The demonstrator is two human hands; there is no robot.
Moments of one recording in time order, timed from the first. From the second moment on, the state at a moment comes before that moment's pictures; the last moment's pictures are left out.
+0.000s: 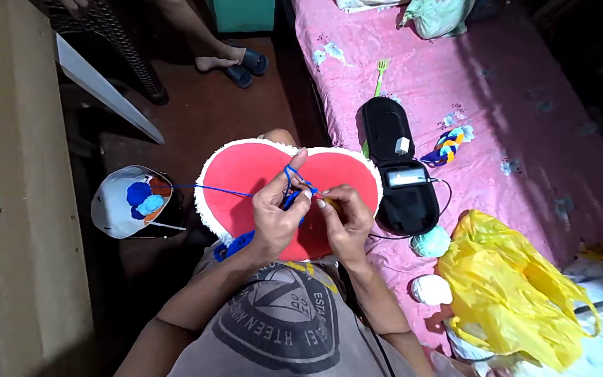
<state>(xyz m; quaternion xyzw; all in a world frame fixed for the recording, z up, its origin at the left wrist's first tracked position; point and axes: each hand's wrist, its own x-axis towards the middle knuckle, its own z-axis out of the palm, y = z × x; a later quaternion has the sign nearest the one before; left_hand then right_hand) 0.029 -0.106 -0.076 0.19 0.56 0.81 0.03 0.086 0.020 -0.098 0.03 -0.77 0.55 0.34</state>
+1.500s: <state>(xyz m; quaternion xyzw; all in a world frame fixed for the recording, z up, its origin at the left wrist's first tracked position) -0.037 -0.175 -0.086 0.28 0.54 0.76 0.24 0.081 0.033 -0.090 -0.10 -0.63 0.75 0.15</state>
